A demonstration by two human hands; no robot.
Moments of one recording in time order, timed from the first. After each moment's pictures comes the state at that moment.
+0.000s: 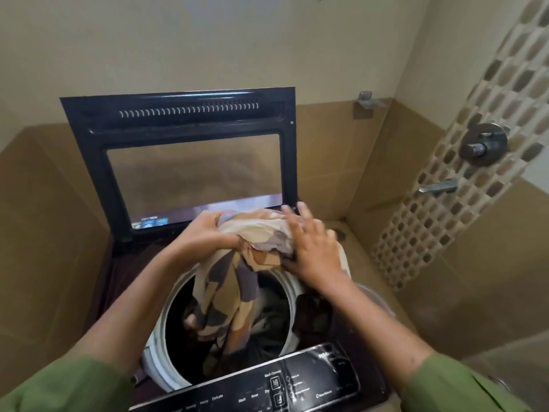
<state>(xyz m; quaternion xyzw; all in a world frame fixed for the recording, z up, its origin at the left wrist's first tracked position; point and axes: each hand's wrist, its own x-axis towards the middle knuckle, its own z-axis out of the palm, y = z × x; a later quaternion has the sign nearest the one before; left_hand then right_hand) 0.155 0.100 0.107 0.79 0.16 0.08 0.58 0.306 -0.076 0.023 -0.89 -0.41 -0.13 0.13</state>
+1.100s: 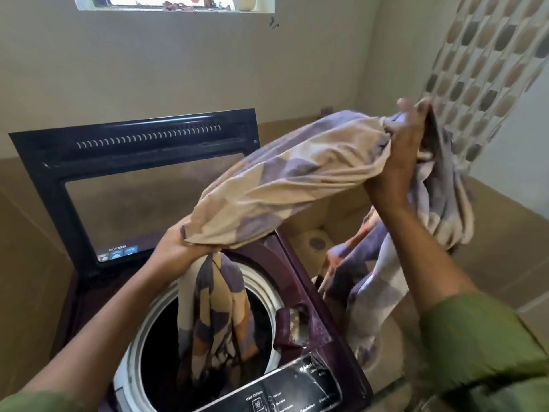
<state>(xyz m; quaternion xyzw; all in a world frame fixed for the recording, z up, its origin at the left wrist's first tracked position) 0.165 0.093 0.114 0.78 0.21 0.17 0.56 0.410 -0.158 0.182 -0.73 -0.27 -0.36 0.51</state>
